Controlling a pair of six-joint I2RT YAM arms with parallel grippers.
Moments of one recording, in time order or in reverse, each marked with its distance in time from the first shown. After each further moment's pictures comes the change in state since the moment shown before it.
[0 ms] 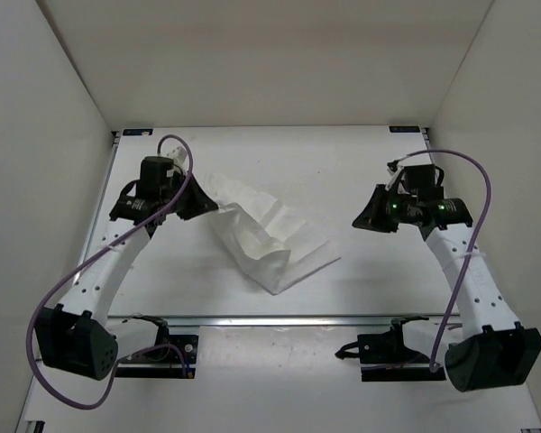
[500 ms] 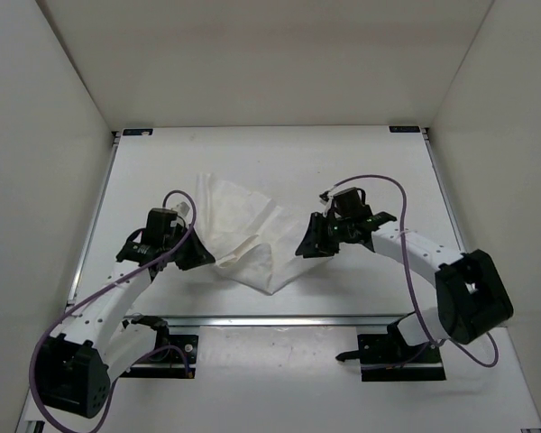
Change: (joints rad) left arm -0.009 -0.188 -0.436 0.063 0.019 0.008; right arm 0.365 0.291 -0.282 0.502 -0.092 0.198
